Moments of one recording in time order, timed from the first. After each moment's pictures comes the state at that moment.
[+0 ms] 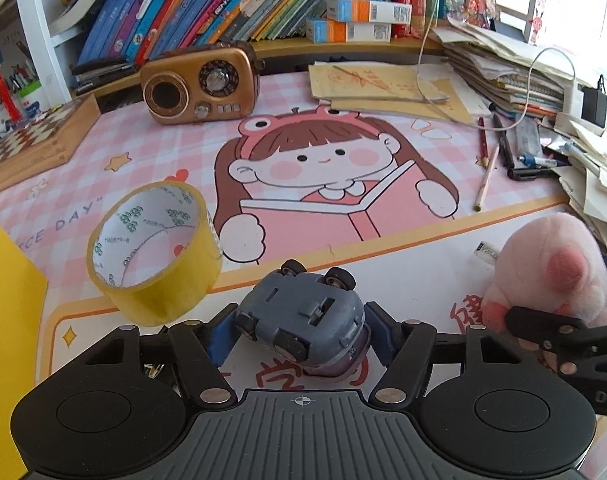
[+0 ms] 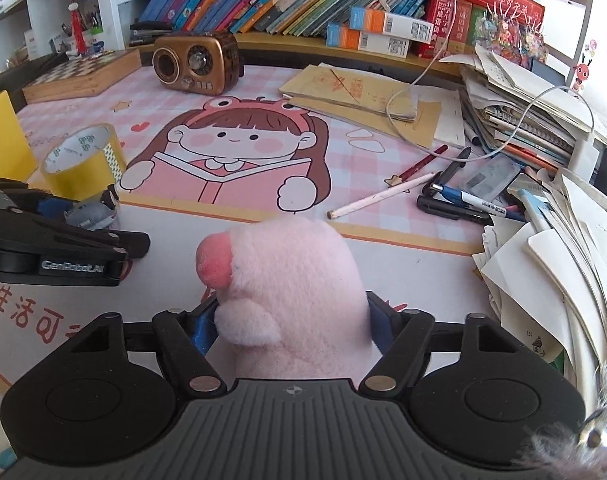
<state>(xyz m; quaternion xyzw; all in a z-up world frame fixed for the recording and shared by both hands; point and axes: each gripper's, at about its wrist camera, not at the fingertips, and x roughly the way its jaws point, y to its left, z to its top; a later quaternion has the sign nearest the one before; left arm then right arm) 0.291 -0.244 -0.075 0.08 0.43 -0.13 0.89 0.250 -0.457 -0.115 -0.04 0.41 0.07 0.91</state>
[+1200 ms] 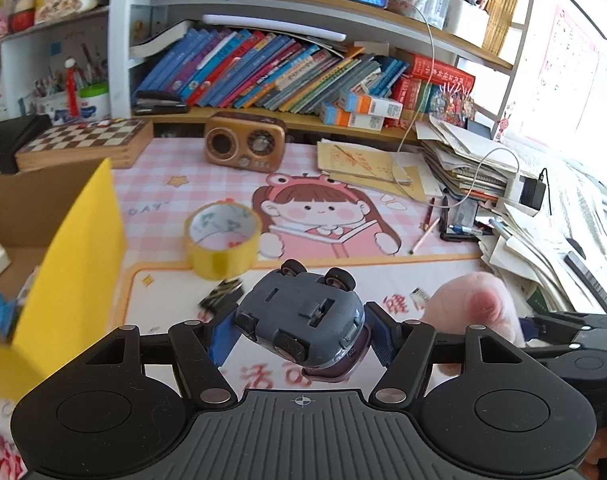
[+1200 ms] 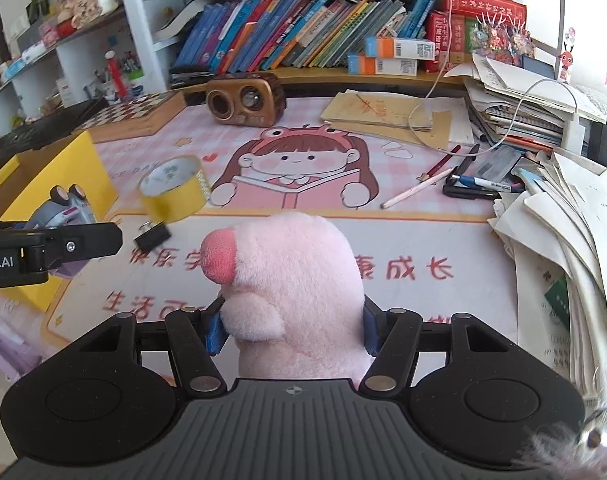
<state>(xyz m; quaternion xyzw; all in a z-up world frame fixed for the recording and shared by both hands) 0.172 -0.170 0.005 -0.03 0.36 -0.14 0.92 0.157 -0.421 -0.067 0.03 0.38 0.09 0.92</state>
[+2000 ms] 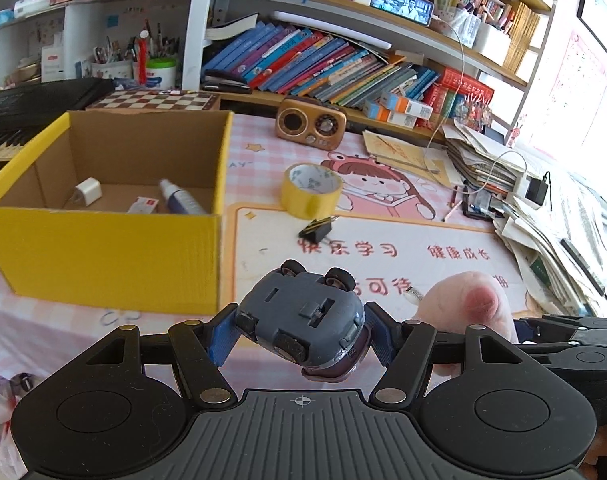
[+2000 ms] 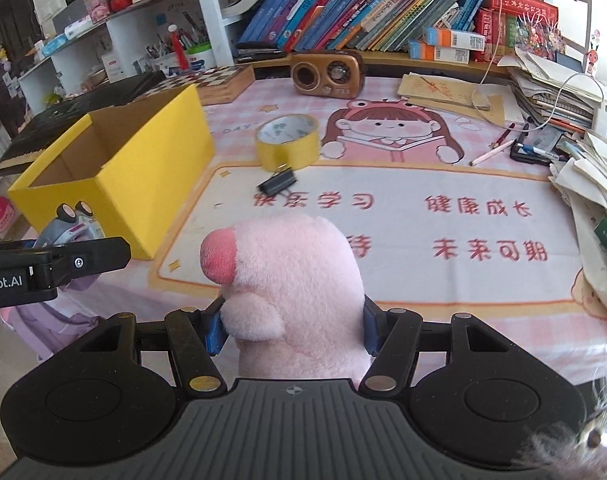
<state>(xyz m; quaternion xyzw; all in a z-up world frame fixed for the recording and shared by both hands) 0.087 -0.051 0.006 -0.06 0.36 -0.13 0.92 0.078 -0.305 -0.060 0.03 0.40 0.12 0.91</state>
